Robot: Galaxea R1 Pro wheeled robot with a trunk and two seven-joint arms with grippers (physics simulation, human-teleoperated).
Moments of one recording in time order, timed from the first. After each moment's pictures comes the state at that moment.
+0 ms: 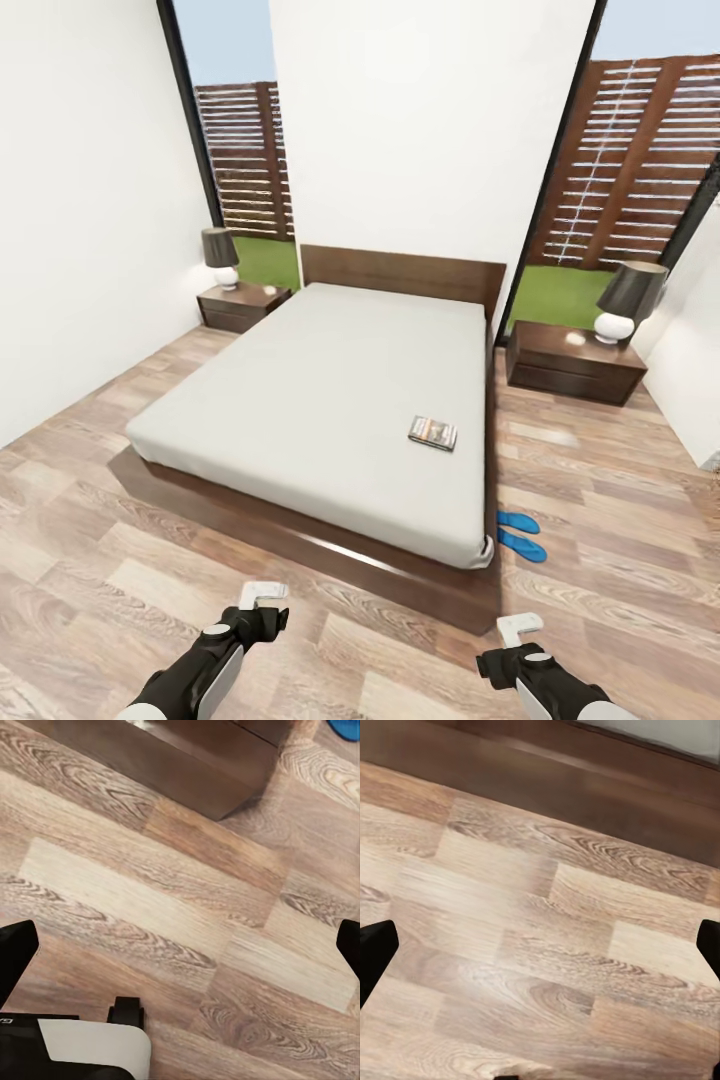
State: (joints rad) left arm -0.50 0.00 -0.22 -0.45 0.20 0.13 0.04; right arm -0.57 -0.07 0.12 -0.14 0.02 0.08 -0.02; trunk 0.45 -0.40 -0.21
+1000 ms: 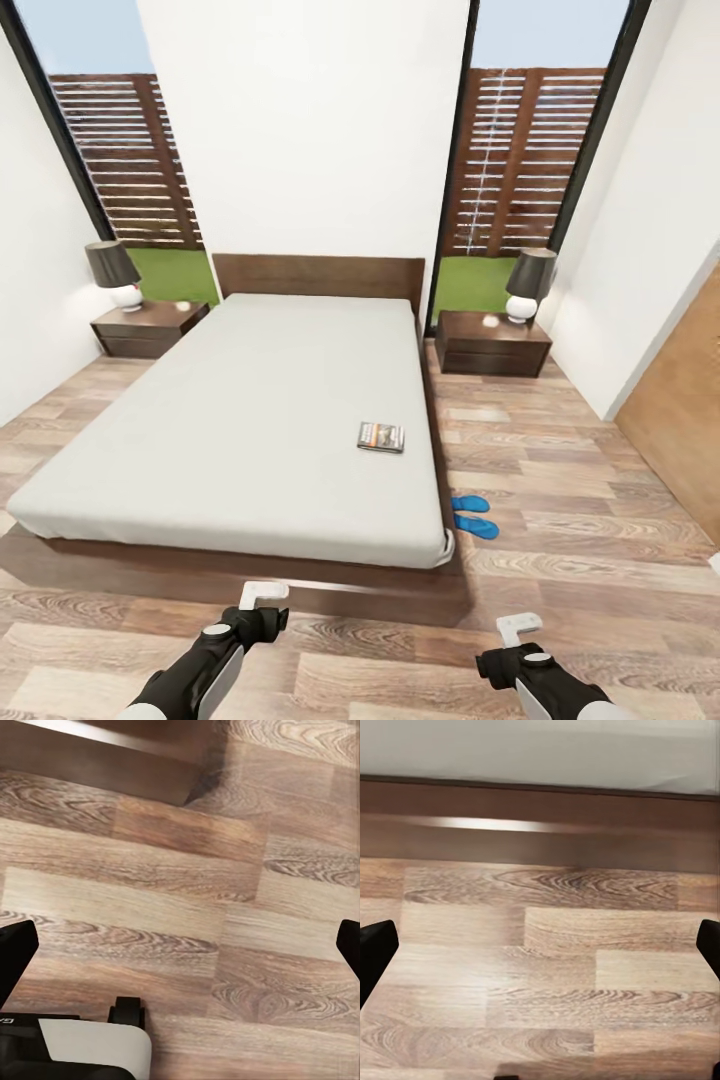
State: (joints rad) left arm -0.50 0.00 -0.22 -0.45 0.20 0.13 0.04; right arm -0.57 -0.06 0.12 -0.14 0.02 0.08 -0.02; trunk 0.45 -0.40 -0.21
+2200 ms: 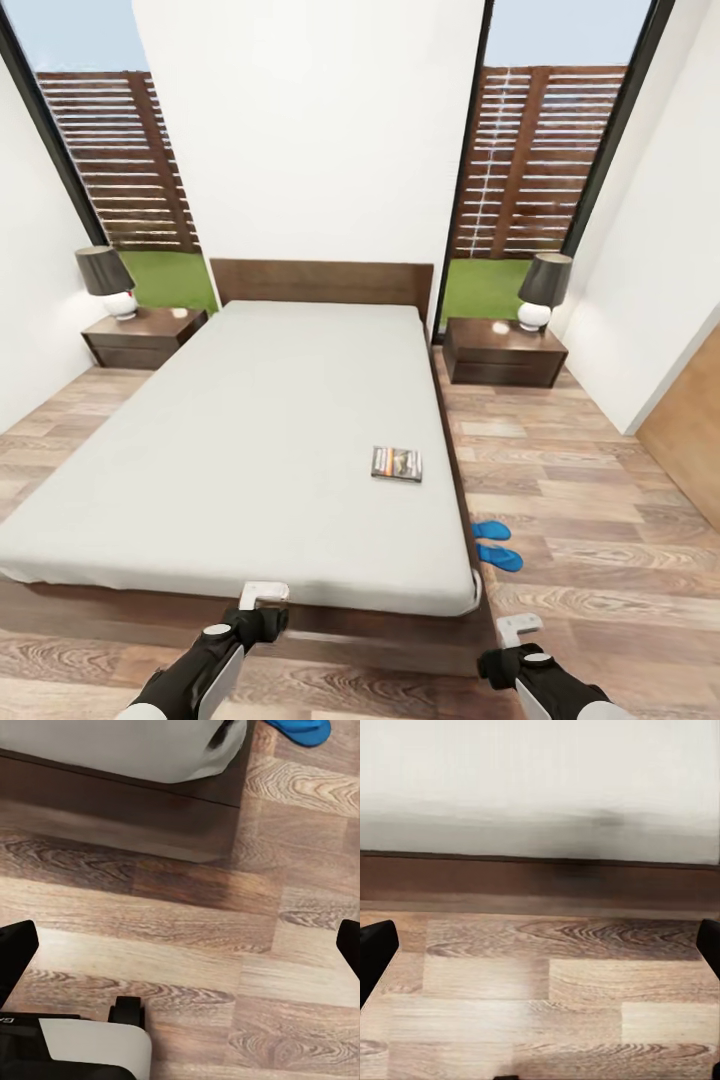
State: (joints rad) left arm -0.50 0.00 -0.22 -0.45 0.20 0.13 0.04; right arm -0.57 -0.06 0.12 -0.14 0.02 0.08 -0.02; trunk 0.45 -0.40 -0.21
